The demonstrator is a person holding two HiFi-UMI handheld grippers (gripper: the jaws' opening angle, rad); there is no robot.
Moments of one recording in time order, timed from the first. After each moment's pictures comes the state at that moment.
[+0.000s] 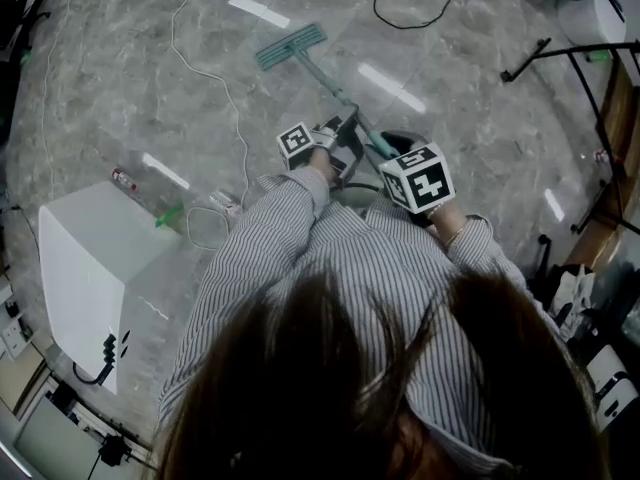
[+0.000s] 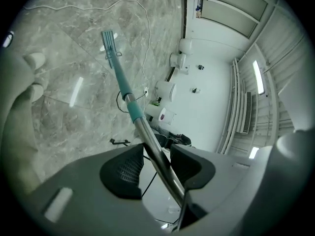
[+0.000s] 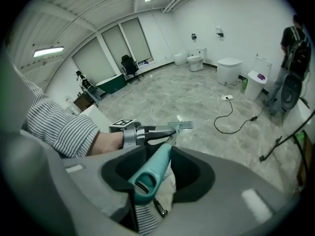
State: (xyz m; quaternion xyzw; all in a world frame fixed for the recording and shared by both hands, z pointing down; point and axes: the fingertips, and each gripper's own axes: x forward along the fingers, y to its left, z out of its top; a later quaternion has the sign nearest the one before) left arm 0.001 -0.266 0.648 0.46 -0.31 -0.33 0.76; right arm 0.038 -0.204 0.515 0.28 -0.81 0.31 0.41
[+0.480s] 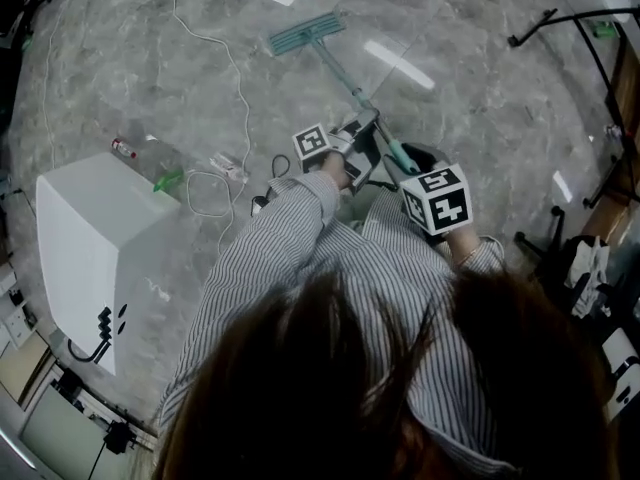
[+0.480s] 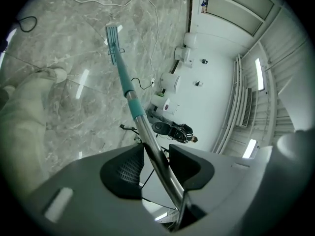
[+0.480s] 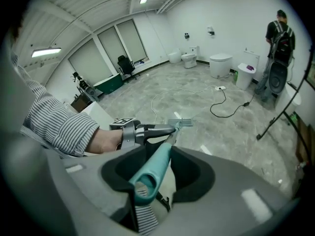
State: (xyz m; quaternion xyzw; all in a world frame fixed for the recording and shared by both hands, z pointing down) left arm 0.054 -0.091 0.634 0.44 -0.26 -0.32 0.79; right arm 0.082 -0.025 0.525 0.31 -0.80 0.33 0.40
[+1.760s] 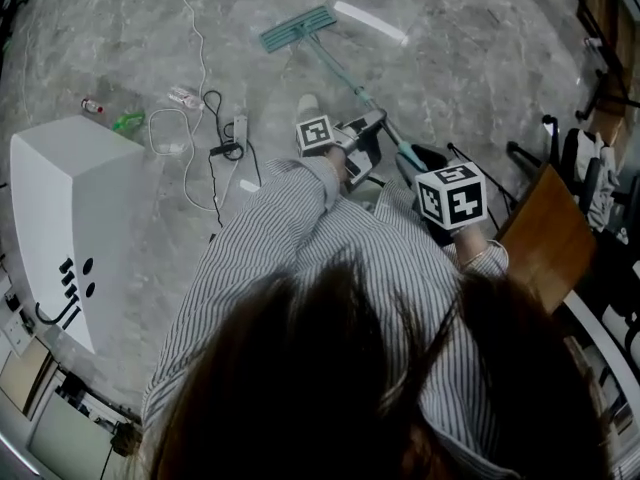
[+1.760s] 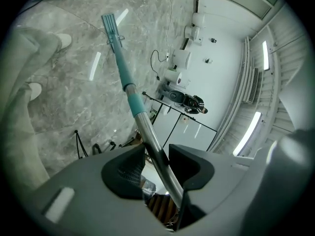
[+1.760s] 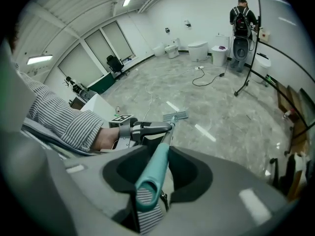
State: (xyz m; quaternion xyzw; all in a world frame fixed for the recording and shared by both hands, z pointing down) left arm 0.261 0.321 0.635 0.47 -0.20 -0.23 0.83; right arm 0.286 0.383 0.525 0.36 -0.74 0.40 0.40
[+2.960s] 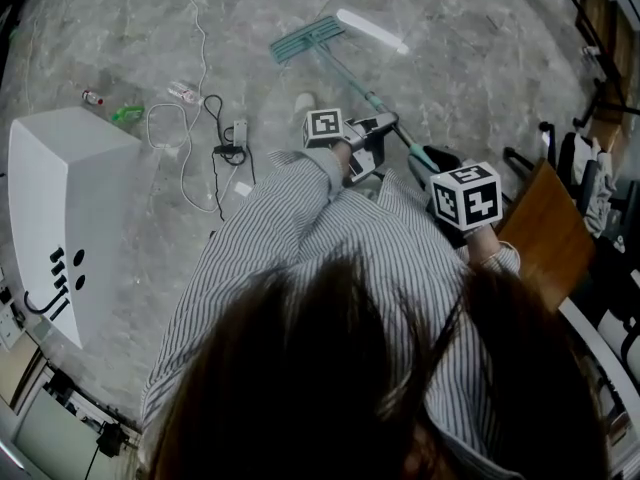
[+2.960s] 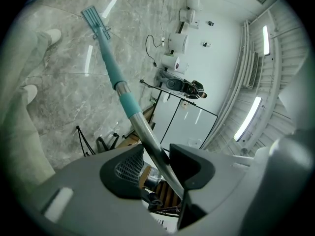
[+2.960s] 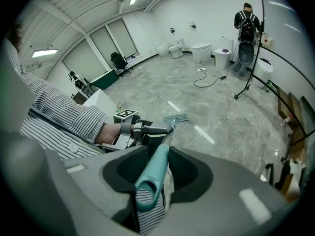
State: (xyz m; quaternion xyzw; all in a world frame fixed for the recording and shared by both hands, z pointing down) left arm 0.293 0.347 0.628 0.53 -0.15 -0.17 0.82; right arm 0.315 0.405 0.510 0.35 -0.75 0.38 0.41
